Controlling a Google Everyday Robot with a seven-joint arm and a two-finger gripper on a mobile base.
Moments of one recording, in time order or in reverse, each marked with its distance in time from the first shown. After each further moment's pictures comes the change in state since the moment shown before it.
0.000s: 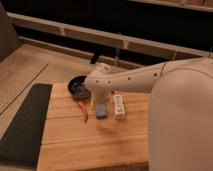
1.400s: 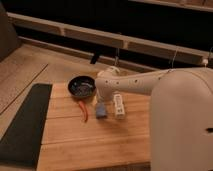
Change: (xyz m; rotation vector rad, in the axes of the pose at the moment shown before) arm -0.038 -0.021 0.030 -0.096 -0.085 -0.054
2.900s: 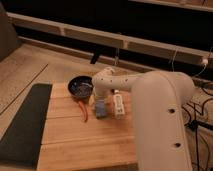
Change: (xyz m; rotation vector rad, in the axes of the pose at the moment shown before) arm -0.024 0.024 0.084 -0.074 0.079 -0.180
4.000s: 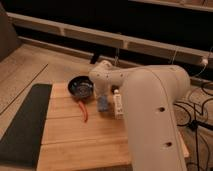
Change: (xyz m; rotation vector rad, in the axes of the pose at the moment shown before) arm -0.030 -0.042 -0.065 0.215 -0.072 0.073
